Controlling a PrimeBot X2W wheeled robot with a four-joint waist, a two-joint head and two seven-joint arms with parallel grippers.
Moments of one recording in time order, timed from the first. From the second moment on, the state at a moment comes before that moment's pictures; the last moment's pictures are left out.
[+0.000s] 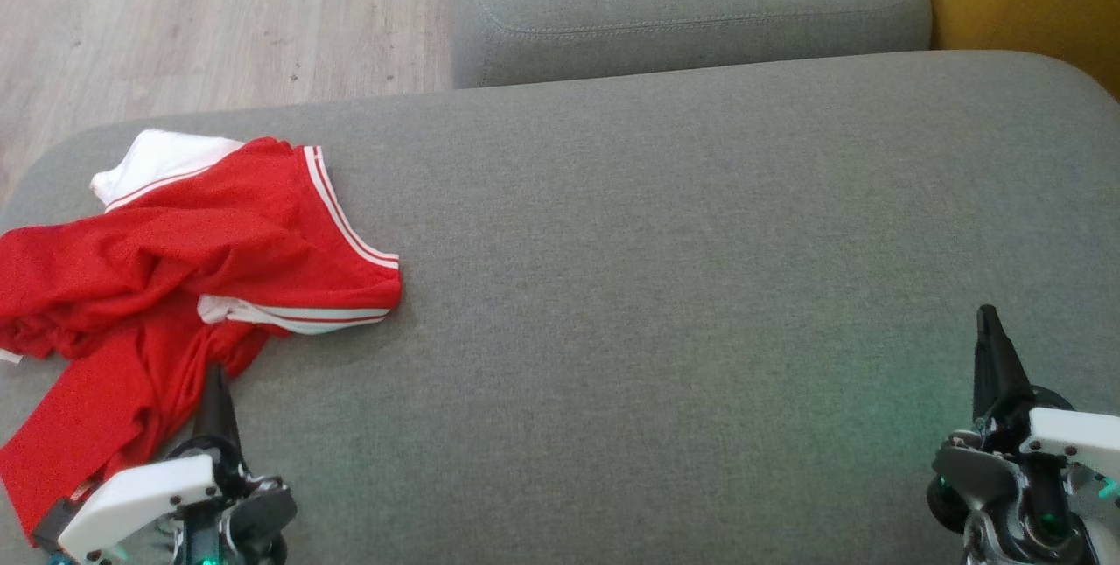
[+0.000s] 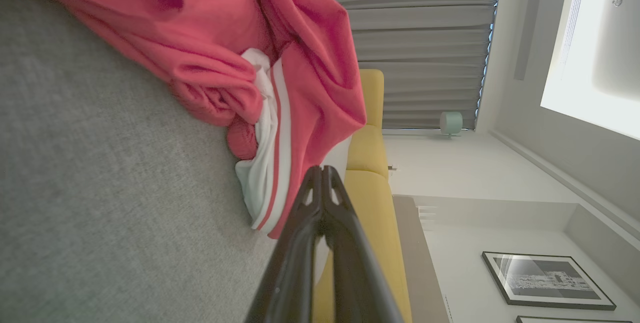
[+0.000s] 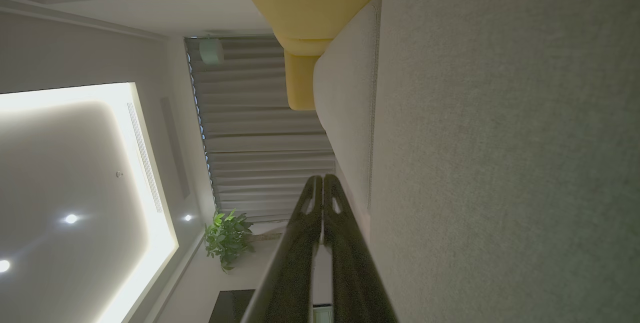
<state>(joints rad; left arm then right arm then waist) -0.06 0.05 0.08 0.28 -1.60 -0.12 0.11 -0.06 -0.04 -0.13 0.28 1.61 0.12 0.11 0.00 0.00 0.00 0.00</state>
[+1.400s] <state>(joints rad) 0.00 0.04 0.07 0.33 -1.60 -0.12 0.10 0.00 -0.04 -0.12 0.34 1.60 0.12 0.10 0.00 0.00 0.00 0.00</state>
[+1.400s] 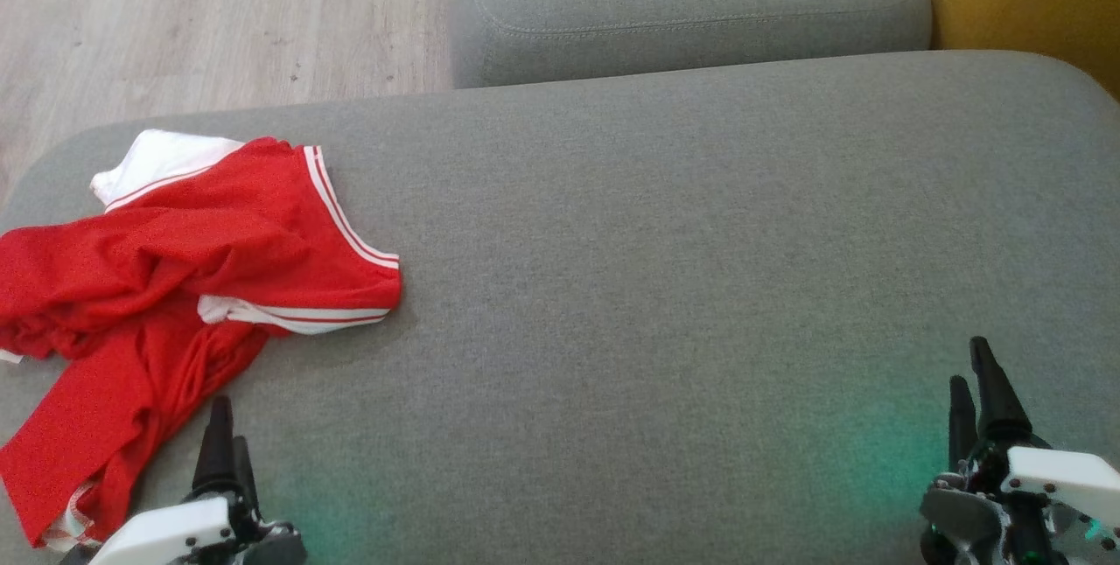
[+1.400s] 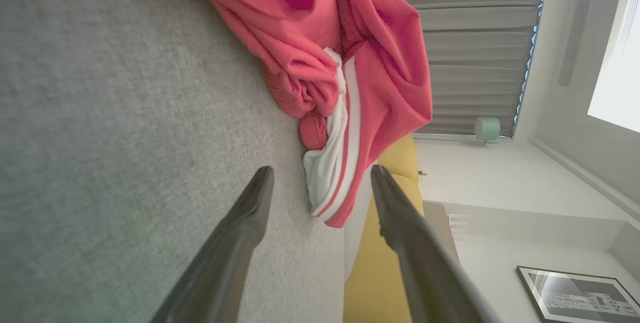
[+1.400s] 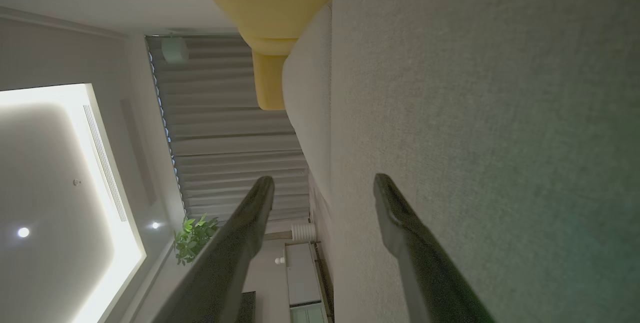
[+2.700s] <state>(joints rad) 0.01 0.04 0.01 0.29 -1.12 -0.12 -0.01 0.00 -0.04 -0.02 0.26 1.00 0.12 -0.01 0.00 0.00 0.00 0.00</state>
